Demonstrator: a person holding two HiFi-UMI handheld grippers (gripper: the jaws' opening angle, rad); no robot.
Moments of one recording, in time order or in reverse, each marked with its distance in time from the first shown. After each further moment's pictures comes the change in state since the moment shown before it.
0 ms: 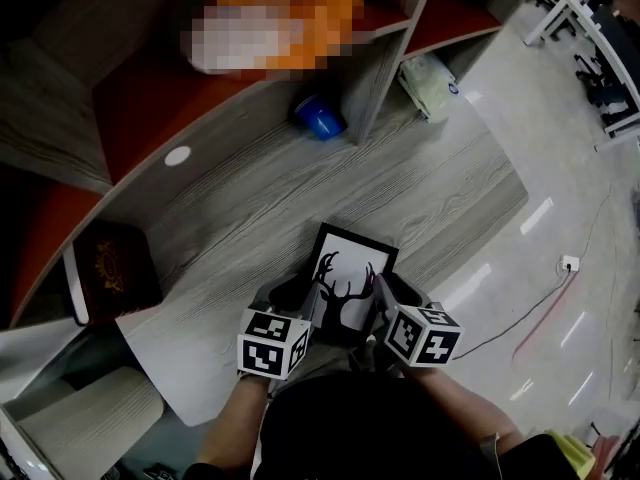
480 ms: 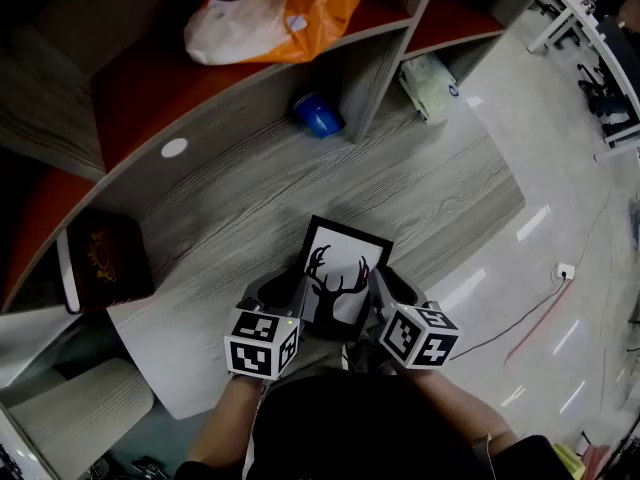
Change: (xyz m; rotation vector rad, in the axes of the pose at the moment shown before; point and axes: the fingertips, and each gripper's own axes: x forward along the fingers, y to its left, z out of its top) left arm -0.008 0.003 0.012 -0.042 -0.071 0.045; right arm -0.004 0.007 0.018 -0.004 -0.066 0.049
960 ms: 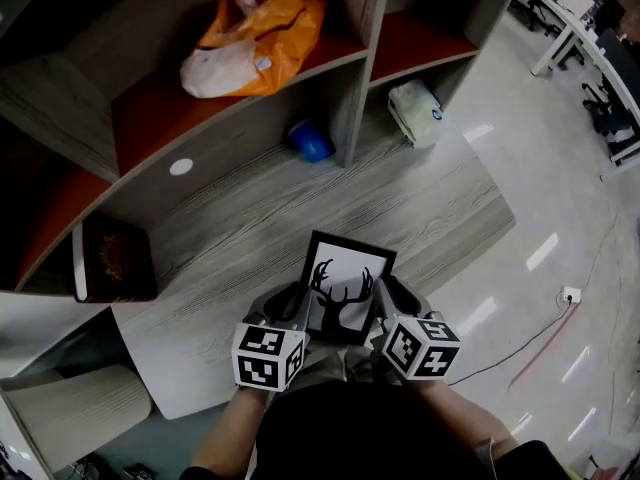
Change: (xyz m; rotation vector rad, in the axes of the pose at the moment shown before) left arm -0.005 -0.042 0.018 0.018 -0.067 0.065; right arm -0.030 -0.016 0.035 -0.075 -0.078 0.070
